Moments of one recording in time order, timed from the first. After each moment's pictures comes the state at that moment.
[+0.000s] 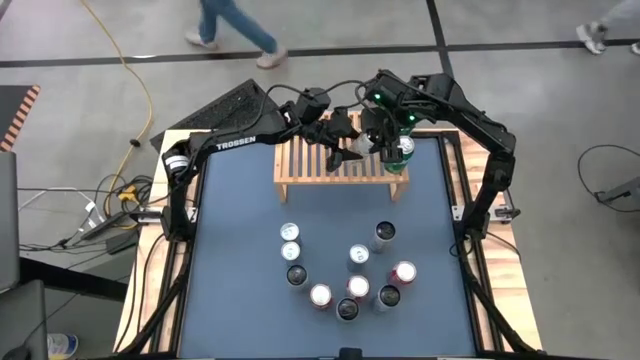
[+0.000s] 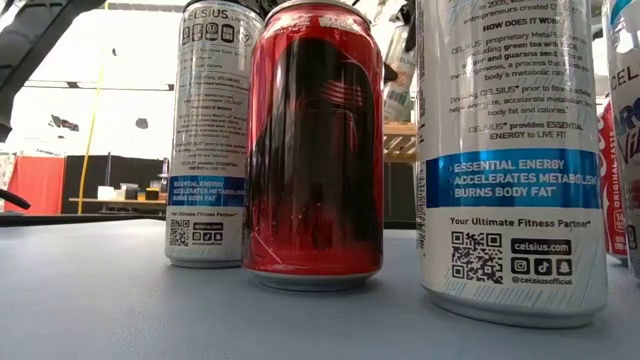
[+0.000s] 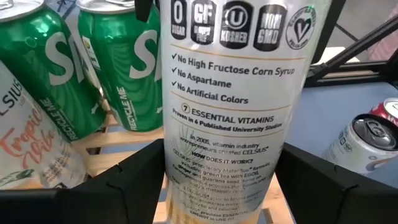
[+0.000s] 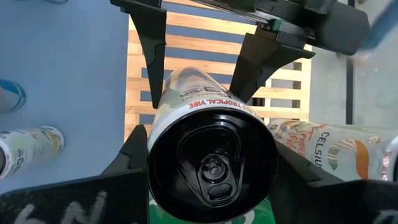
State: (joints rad) left arm 0.46 1.97 1.76 -0.17 0.47 0.21; right arm -0.41 1.76 2.23 -1.55 0.08 -0.51
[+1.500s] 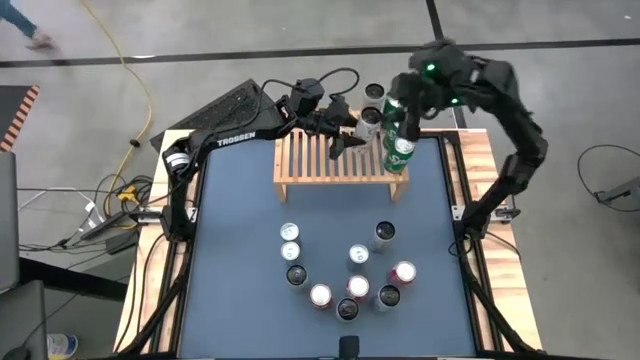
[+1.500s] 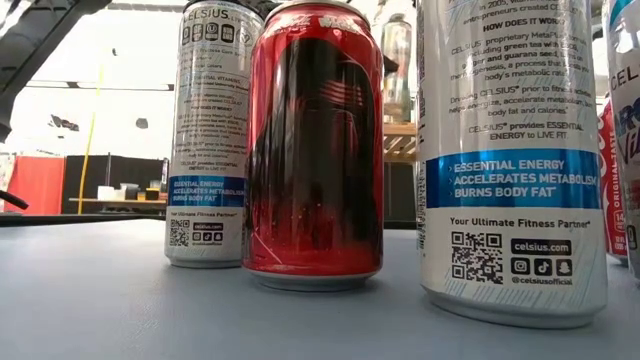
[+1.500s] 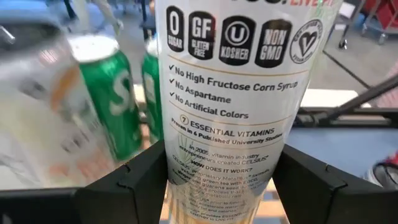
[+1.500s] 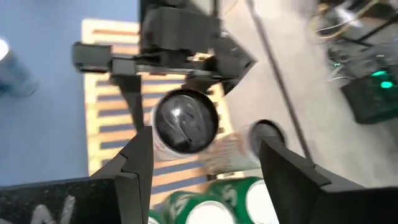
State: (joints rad) left arm 0.51 1.97 1.76 0.01 0.51 0.08; right arm -0.50 1.62 2.35 -1.44 0.08 -0.45
